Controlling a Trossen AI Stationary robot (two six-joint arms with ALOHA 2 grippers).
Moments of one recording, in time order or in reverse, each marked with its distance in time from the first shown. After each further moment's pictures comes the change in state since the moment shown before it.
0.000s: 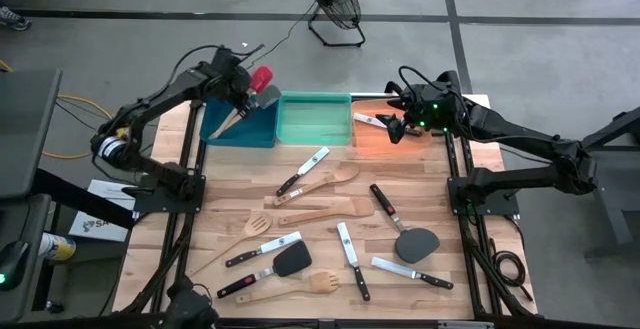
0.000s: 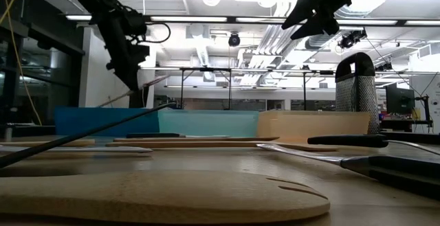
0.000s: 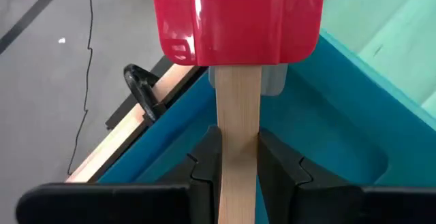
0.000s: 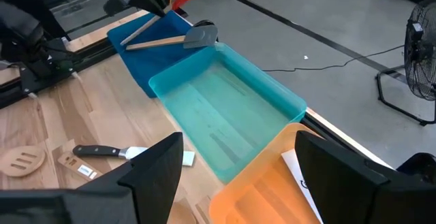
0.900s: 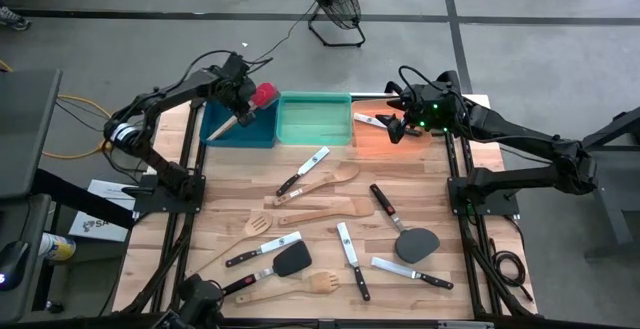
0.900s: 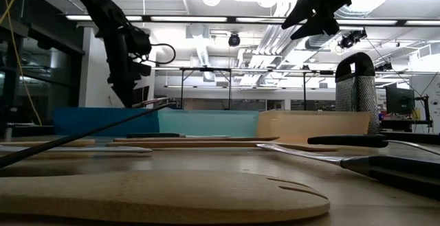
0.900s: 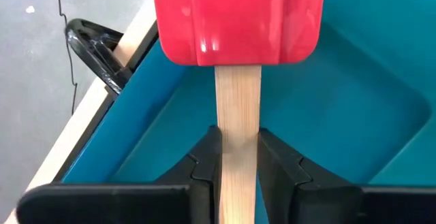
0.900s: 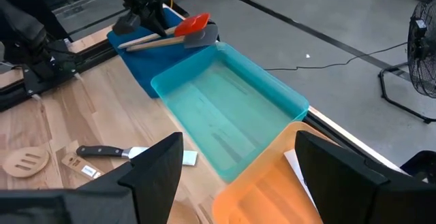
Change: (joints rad) left arm 0.000 0.140 0.000 -0.061 -0.020 0.106; right arm 0.000 0.000 0.000 -0.001 -0.006 0.018
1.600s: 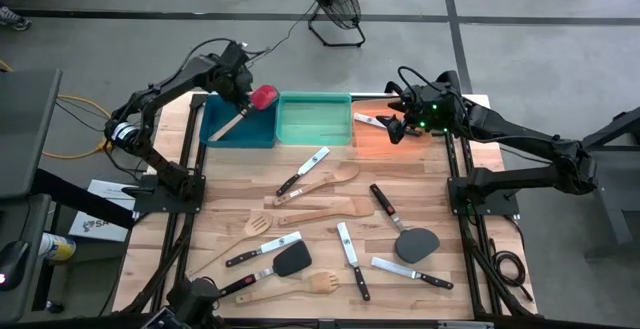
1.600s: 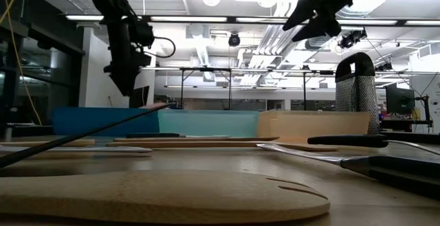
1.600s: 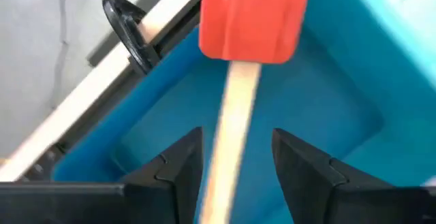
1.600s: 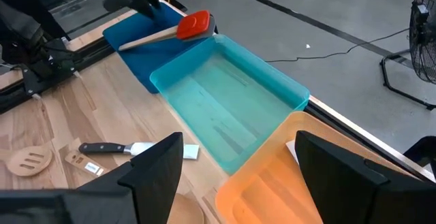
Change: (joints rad) left arm -0.001 0.007 0.187 -0.246 0.002 -0.209; right arm 0.000 0.000 0.000 -0.029 -0.001 0.035
